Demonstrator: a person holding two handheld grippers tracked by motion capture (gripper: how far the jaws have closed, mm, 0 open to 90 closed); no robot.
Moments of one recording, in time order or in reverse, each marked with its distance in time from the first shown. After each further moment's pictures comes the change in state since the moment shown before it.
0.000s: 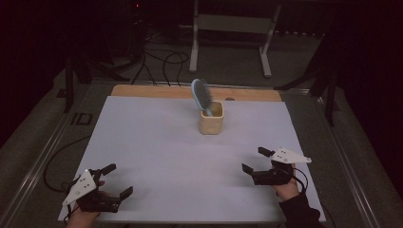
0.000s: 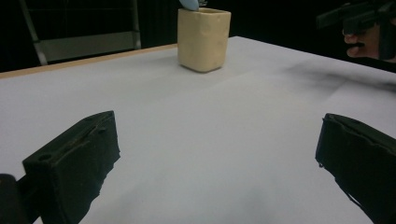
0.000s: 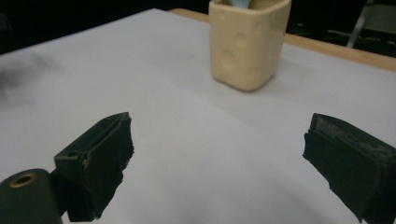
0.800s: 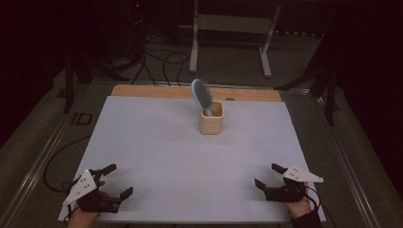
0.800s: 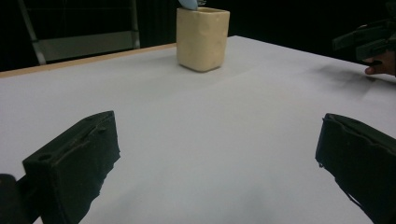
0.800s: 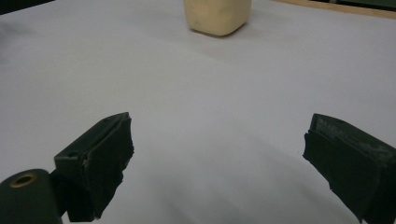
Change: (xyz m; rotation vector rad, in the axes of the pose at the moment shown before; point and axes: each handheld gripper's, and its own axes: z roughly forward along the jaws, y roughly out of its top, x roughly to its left) left arm -0.001 0.000 0.000 0.001 -0.003 0.001; right arm -0.005 -0.050 -0.033 0.047 -0.079 0.042
